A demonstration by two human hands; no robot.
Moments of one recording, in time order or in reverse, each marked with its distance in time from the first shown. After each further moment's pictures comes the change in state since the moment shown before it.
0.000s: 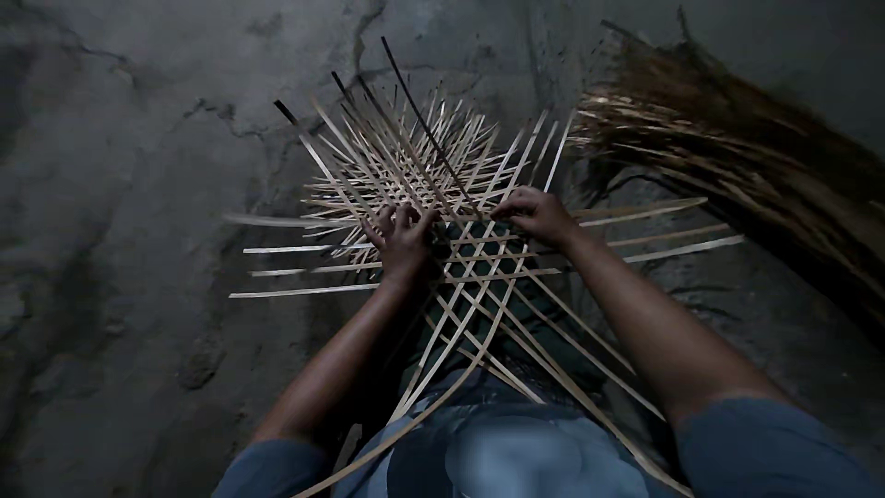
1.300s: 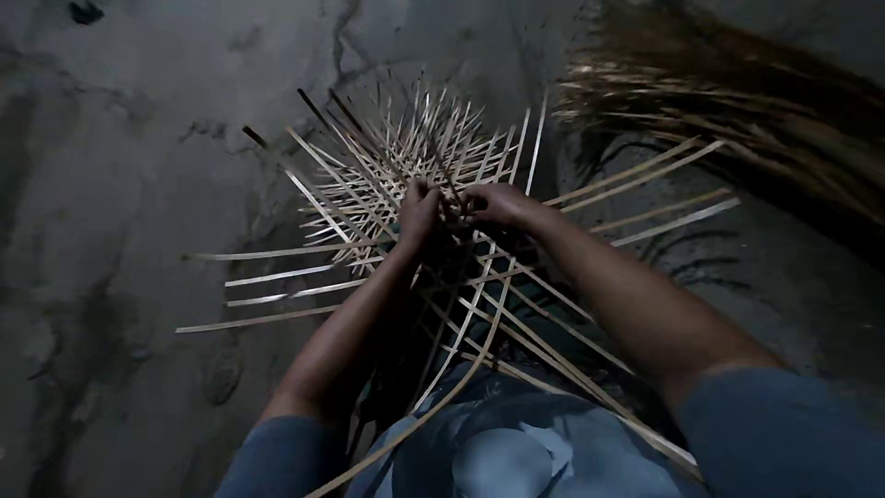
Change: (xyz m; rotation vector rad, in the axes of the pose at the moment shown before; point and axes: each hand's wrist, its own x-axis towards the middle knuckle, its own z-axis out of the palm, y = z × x) left_hand 0.049 0.034 0.003 -1.016 -0.305 -0.262; right_hand 0.028 -0.049 0.020 -0.013 -0.274 0.305
